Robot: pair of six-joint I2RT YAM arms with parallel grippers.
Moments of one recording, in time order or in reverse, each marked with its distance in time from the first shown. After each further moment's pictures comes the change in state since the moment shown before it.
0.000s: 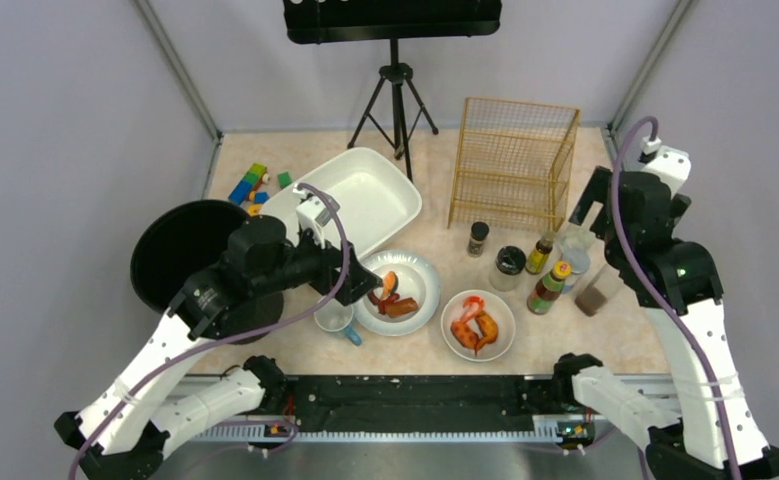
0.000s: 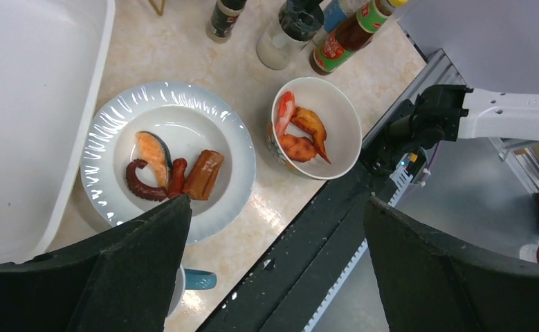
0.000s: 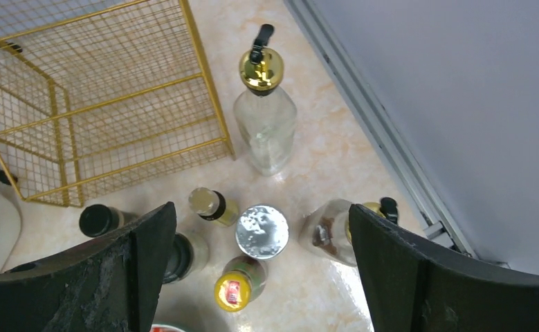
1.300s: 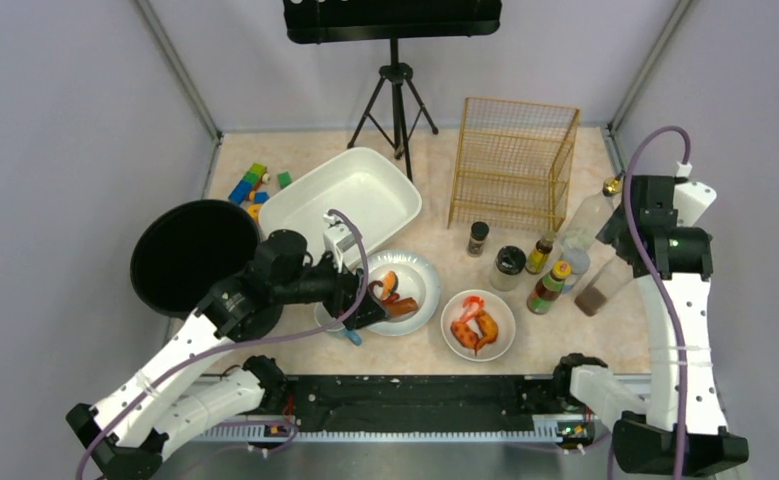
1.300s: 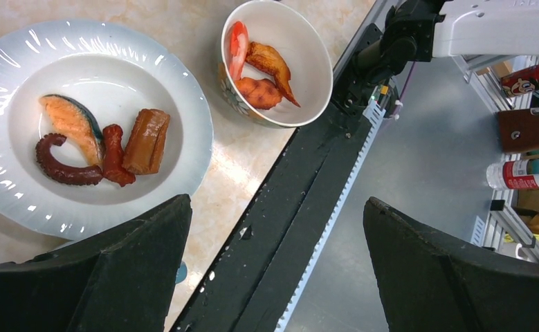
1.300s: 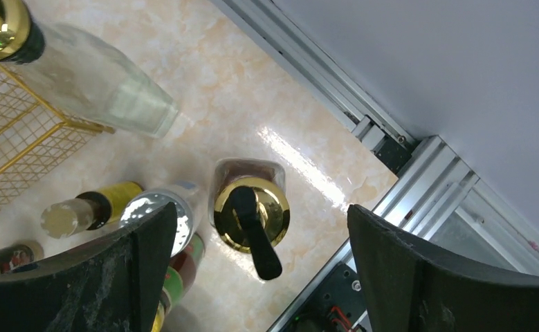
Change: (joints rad) left arm -0.001 -0.020 -0.234 0.115 0.248 0.026; right arm -0.304 0.066 -0.045 -0.228 0.010 0.160
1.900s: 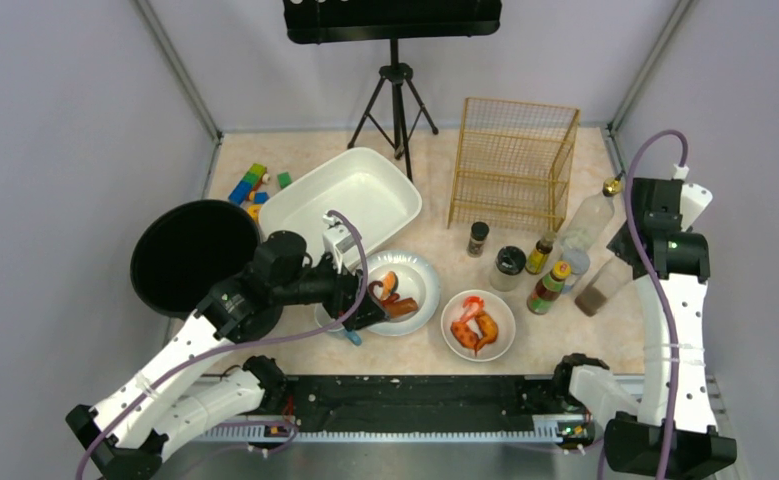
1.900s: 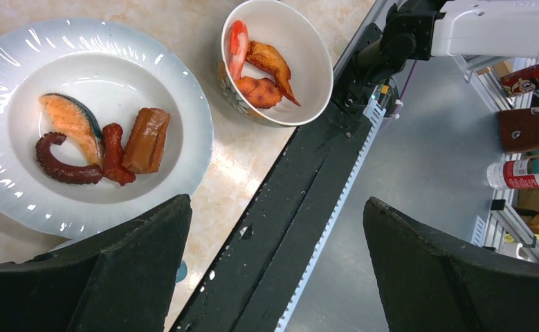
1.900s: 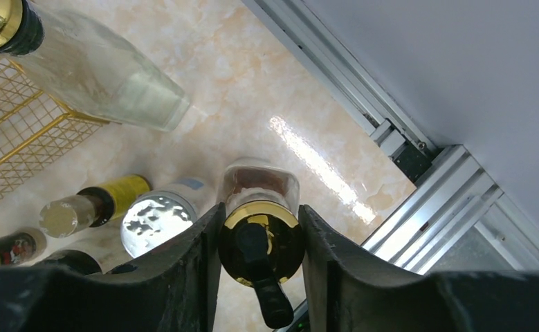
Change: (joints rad) left arm 0.000 -0.010 -0.005 0.000 -0.001 0.000; right arm -0.118 -0.013 -0.095 0.122 -0.146 -0.108
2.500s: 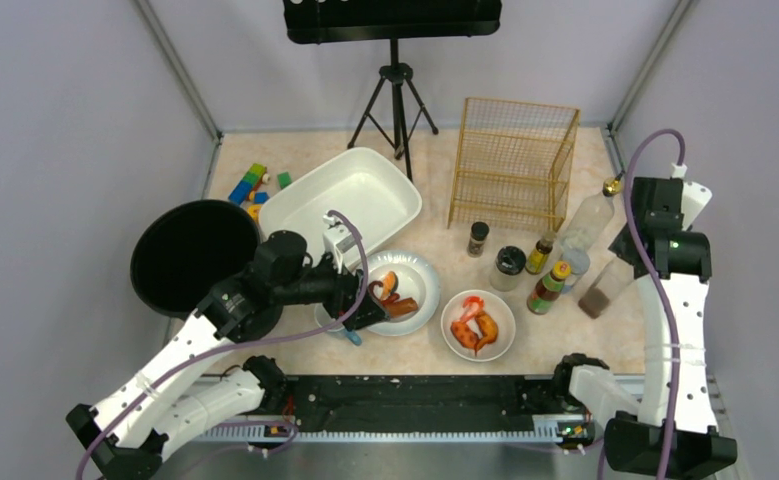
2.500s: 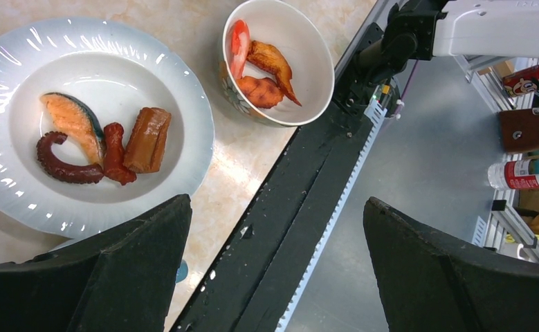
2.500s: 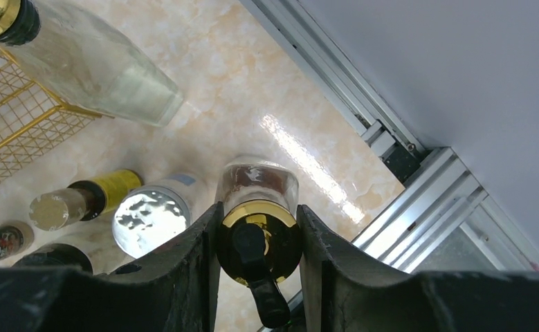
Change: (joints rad) left arm 0.000 0.002 0.000 0.000 -0.001 0.000; right arm 0.000 0.000 0.004 -0.001 0.001 -0.034
